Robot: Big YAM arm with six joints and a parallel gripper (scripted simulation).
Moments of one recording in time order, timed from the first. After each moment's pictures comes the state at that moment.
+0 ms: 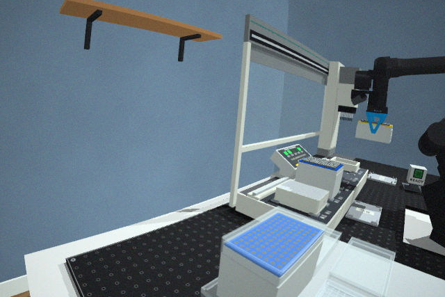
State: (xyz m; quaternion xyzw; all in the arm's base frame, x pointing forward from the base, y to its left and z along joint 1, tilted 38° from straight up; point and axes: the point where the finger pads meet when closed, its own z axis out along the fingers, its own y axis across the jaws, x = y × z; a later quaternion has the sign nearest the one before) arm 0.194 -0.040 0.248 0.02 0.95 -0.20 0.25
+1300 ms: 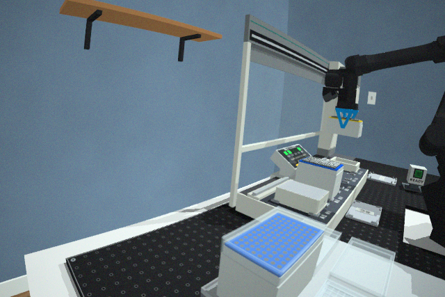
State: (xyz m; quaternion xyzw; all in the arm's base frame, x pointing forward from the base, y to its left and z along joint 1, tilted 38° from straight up) arm 0.298 -0.032 0.304 0.01 0.95 -0.20 0.25
